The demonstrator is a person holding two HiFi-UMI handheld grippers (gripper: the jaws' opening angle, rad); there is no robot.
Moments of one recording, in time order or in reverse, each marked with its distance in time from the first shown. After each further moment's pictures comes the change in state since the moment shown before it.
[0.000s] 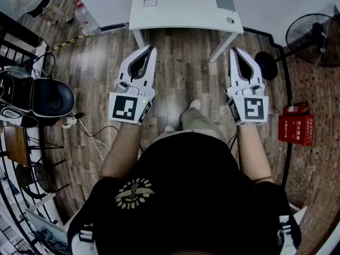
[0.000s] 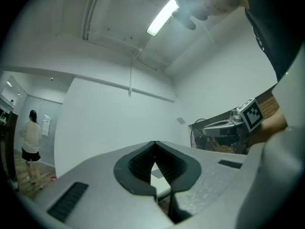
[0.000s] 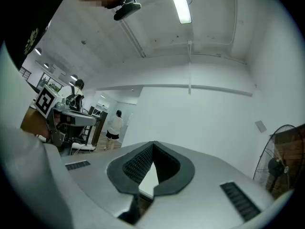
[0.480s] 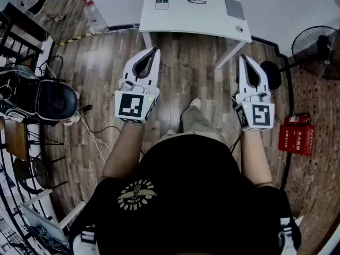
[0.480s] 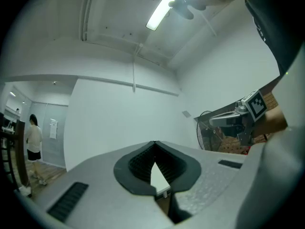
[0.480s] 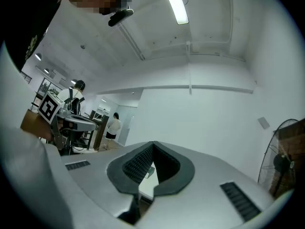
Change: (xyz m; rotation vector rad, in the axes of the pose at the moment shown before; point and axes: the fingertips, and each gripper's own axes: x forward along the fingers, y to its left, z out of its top) left arm -0.007 0.036 -0.016 0.037 0.064 0.066; right arm 0.009 0.012 0.001 0.023 -0.054 0.043
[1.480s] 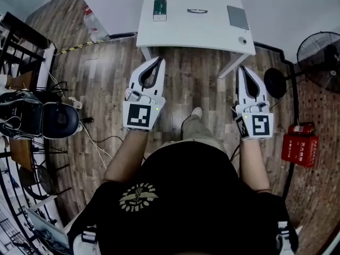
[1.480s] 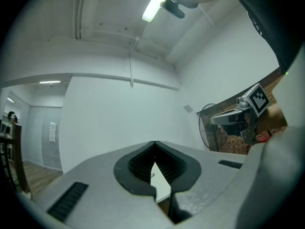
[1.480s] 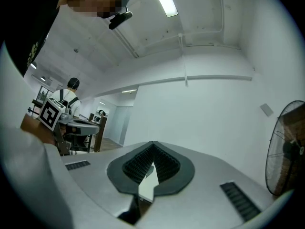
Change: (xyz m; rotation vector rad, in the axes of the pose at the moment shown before) left arm 0.108 0.011 -0.028 0.054 0.005 0.005; right arm 0.075 -0.057 -0.046 0.082 -0.003 0.022
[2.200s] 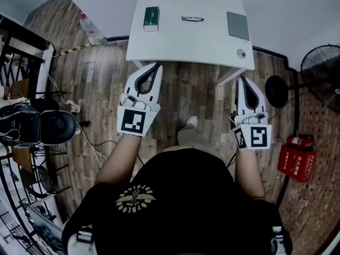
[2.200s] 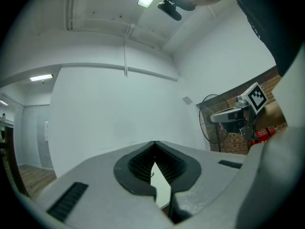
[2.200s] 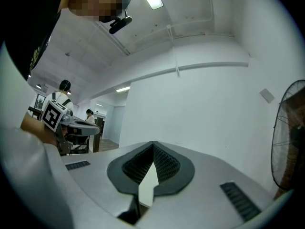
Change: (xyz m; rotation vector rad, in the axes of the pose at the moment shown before) left arm 0.133 -0.006 -0.028 0.019 0.073 -0.040; right arm 0.069 -0.109 -0.048 0.071 0.036 0.005
